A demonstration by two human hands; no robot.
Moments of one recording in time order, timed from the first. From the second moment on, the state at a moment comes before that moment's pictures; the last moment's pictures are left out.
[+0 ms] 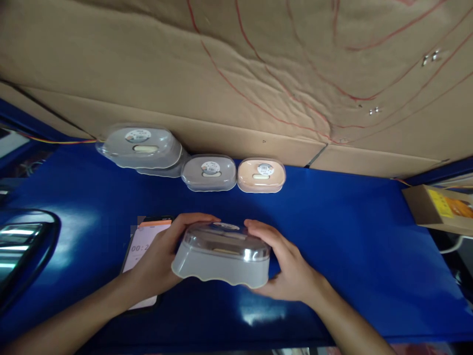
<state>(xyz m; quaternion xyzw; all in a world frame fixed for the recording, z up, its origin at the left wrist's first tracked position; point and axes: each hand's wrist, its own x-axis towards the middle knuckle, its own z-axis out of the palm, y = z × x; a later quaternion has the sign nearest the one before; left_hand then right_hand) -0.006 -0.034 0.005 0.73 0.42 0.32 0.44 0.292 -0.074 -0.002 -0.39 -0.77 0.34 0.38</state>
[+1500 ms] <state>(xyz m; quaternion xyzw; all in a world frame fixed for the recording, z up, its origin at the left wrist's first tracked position) -0.012 -0.013 0.018 0.84 0.42 0.25 0.25 0.428 -0.035 0.014 -0.58 -0.76 0.19 0.22</state>
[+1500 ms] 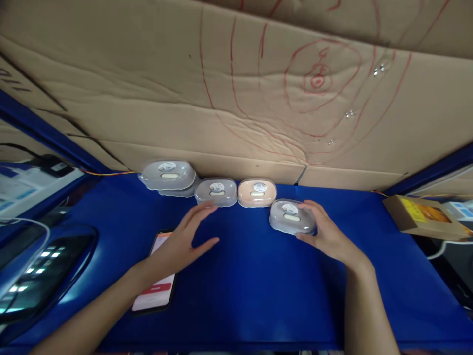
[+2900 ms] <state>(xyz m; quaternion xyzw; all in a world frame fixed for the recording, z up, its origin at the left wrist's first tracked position) -0.015 -0.021 -0.002 0.86 0.34 0.12 0.36 0.277 -0.066 -0.016 -0.37 -0.89 0.17 0.22</state>
